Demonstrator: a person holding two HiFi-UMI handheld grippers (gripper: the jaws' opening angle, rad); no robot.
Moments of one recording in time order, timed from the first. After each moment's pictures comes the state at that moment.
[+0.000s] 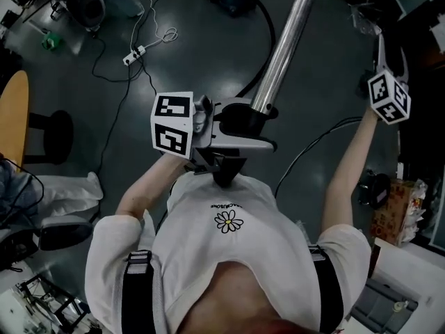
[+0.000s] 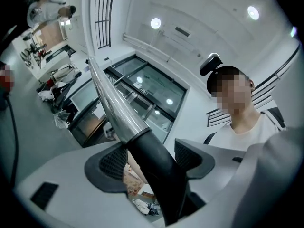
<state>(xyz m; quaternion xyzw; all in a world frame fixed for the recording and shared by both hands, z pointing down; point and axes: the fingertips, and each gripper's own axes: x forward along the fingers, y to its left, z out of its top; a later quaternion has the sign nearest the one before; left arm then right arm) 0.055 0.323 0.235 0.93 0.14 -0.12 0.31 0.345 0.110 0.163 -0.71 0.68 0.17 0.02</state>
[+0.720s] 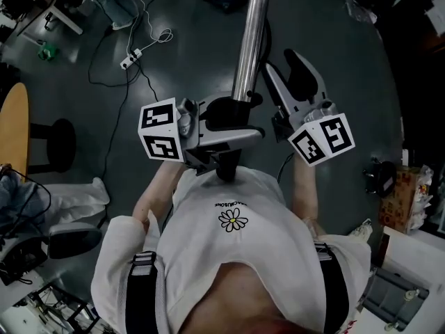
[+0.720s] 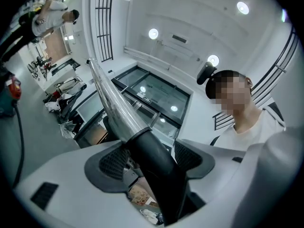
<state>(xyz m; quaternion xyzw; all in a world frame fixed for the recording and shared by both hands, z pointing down) 0.042 0.316 0.237 0.94 0.08 -0.17 0.29 0.083 0.219 0.231 -0.46 0.88 -0.01 0.11</state>
